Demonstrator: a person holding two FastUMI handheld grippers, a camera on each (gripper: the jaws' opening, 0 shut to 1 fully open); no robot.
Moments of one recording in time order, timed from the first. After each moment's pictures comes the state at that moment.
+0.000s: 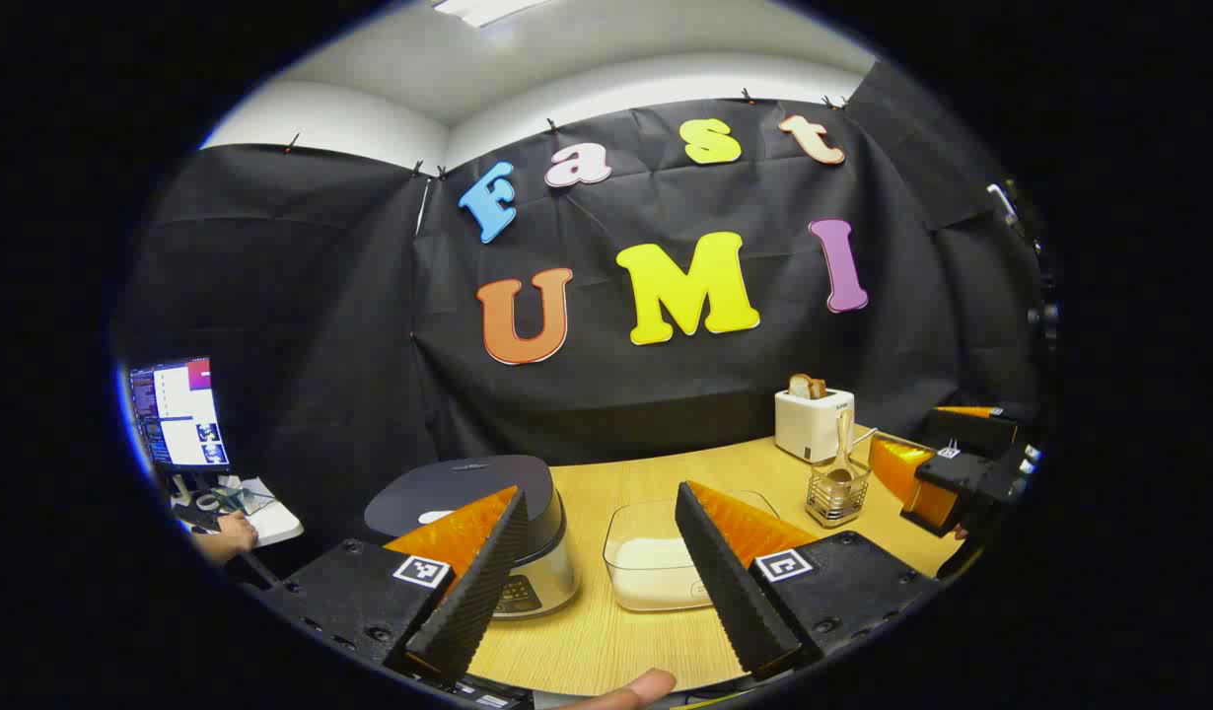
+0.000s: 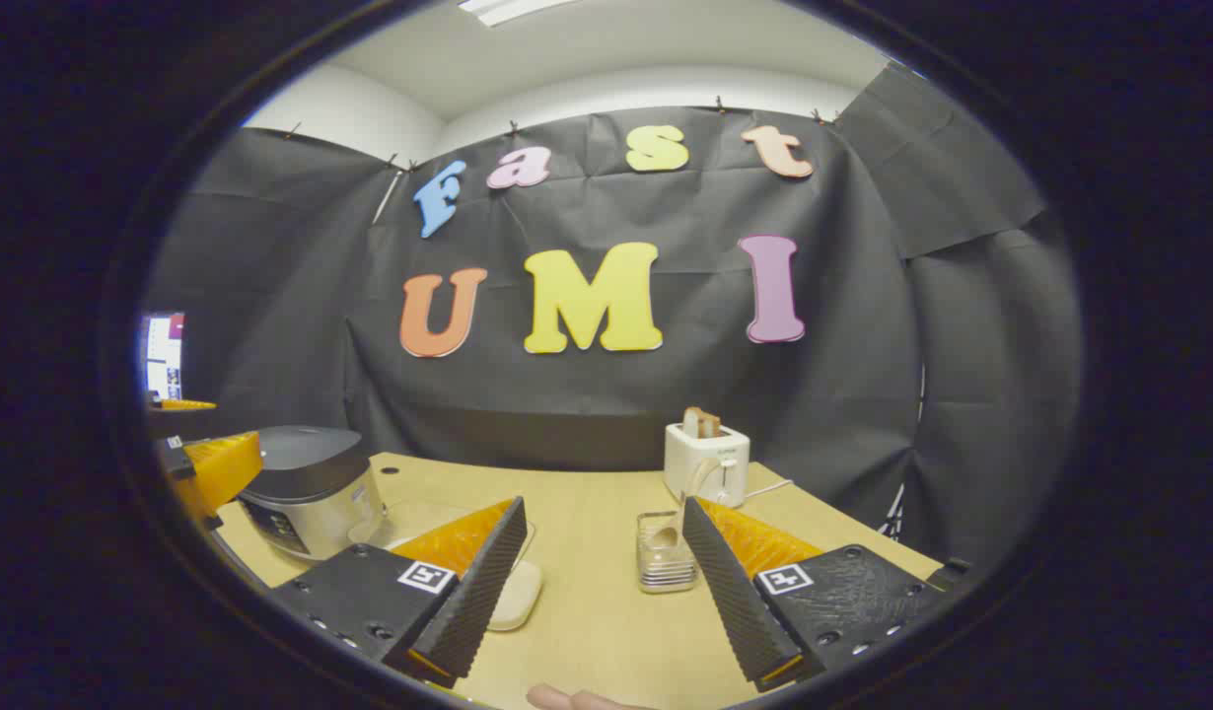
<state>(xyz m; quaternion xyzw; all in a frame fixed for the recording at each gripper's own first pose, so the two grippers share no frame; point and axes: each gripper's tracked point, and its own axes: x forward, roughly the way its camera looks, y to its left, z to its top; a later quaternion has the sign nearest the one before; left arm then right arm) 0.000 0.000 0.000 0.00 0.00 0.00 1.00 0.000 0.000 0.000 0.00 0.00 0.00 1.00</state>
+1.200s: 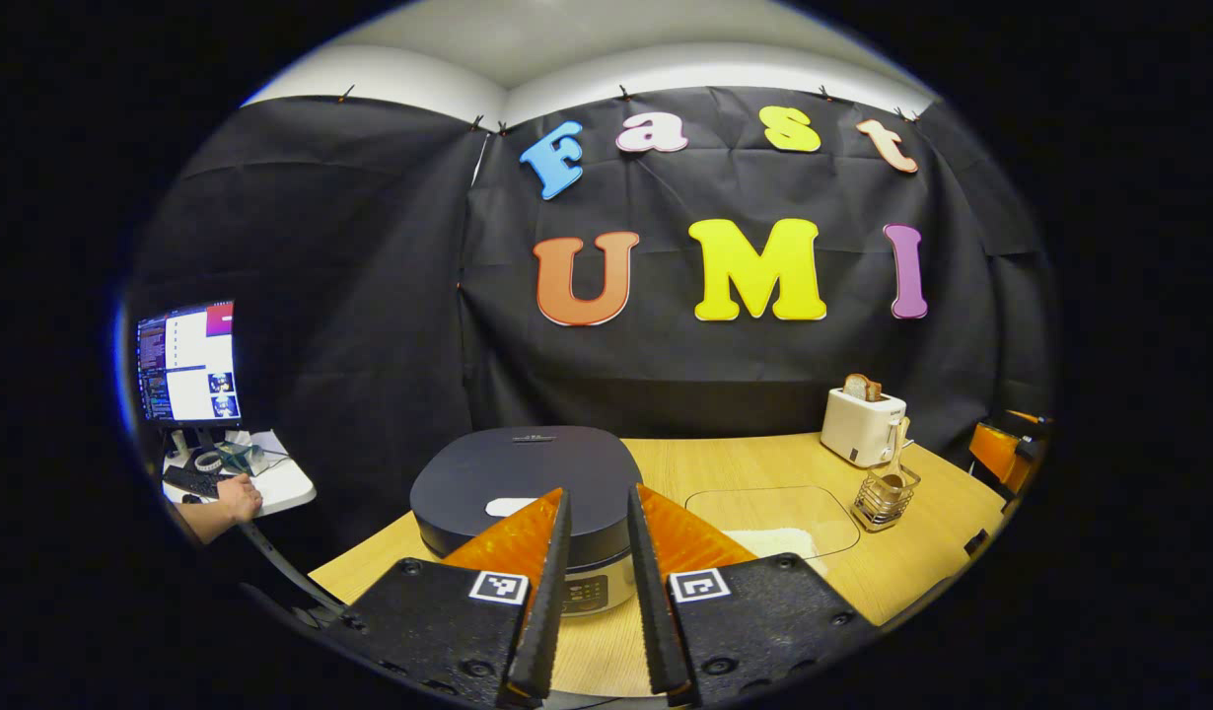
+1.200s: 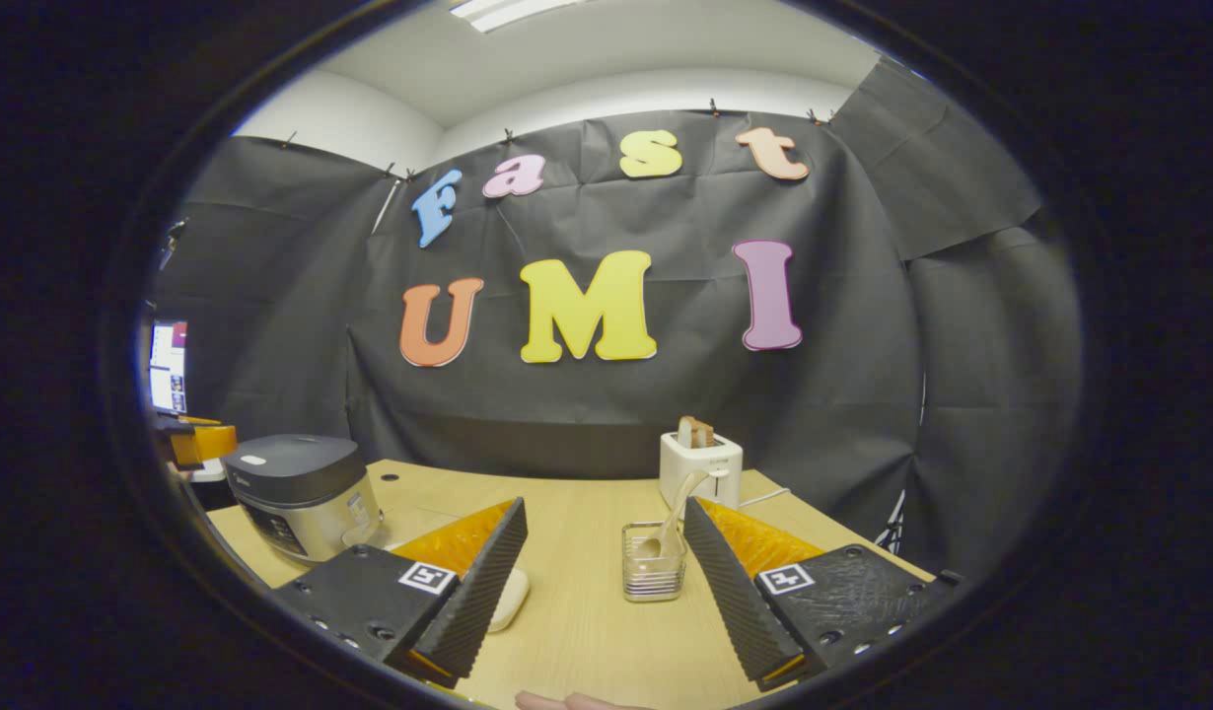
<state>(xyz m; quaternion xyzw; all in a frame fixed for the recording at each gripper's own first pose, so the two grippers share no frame) 0.028 0.083 -0.031 -0.06 0.08 0.04 0.99 0.007 -0.040 0.018 0.01 0.00 -0.01 1.00</state>
